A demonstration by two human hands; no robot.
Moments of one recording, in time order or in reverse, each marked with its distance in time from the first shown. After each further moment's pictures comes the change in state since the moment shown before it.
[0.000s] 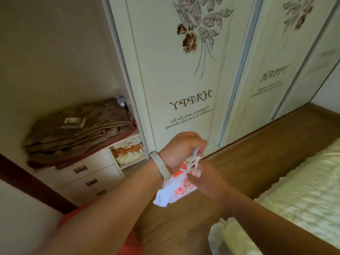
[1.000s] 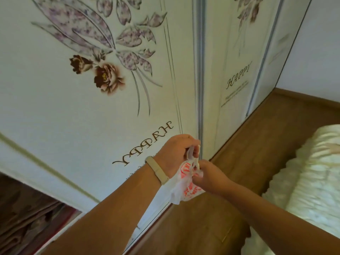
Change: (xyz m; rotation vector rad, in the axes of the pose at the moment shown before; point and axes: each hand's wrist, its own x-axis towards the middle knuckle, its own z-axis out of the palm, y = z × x) left_hand 0.425 0.041 0.037 -0.005 -0.186 -0.069; right_hand 0.306 0.173 -0.206 0.100 0.071 0.164
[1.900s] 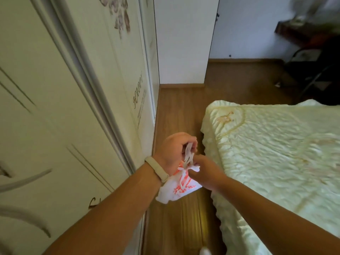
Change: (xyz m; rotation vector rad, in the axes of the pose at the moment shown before) left_hand 0.291 0.012 0.067 0.018 -0.730 -0.220; right_hand 0.100 0.052 -0.133 0.034 0.603 0.483
